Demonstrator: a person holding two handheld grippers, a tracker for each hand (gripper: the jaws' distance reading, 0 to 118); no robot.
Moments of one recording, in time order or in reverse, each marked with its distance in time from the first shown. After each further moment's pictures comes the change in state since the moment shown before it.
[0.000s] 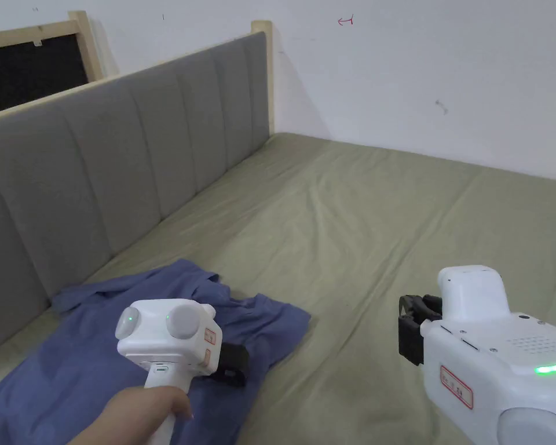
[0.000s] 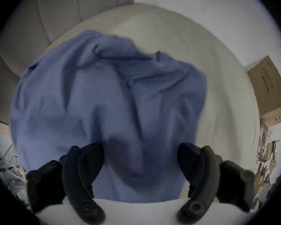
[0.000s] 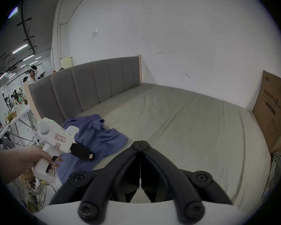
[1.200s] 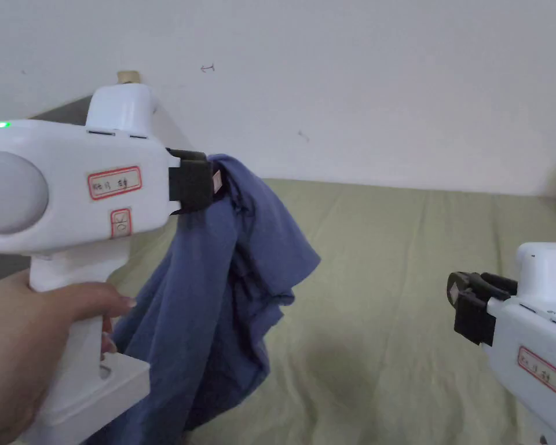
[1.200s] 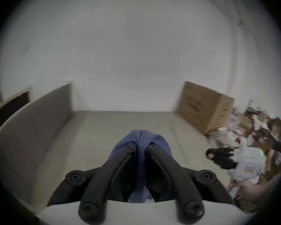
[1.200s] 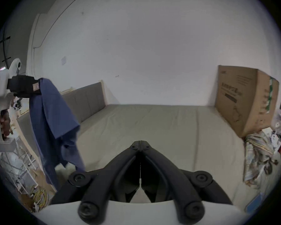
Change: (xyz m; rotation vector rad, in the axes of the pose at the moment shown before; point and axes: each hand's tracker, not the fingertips) left arm 0.210 -0.017 0.346 0.813 -0.464 -0.470; right arm 0.123 0.000 0.188 0.197 -0.295 -0.180
